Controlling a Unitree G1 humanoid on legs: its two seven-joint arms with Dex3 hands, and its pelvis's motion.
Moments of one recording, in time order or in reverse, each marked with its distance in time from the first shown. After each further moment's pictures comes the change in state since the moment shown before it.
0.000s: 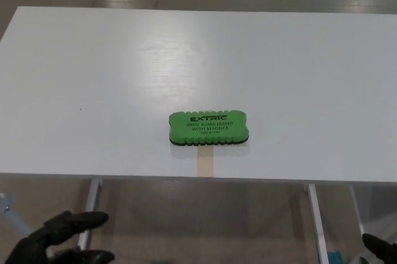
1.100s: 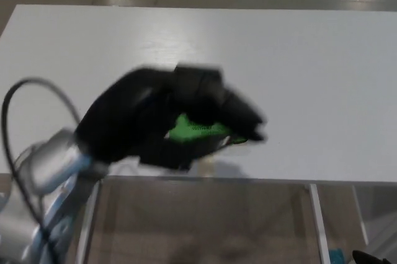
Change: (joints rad) left_arm -0.545 -0.041 -0.227 -0.695 -0.205 0.430 -0.082; right_arm 0.006 -0.009 0.050 0.123 -0.015 -0.105 -0.012
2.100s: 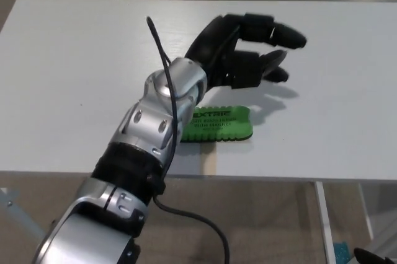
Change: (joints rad) left_arm -0.562 -0.256 -0.088 1.090 0.335 0.006 0.409; right_arm 0.014 0.005 -0.022 -0.010 0.023 -0.036 0.042
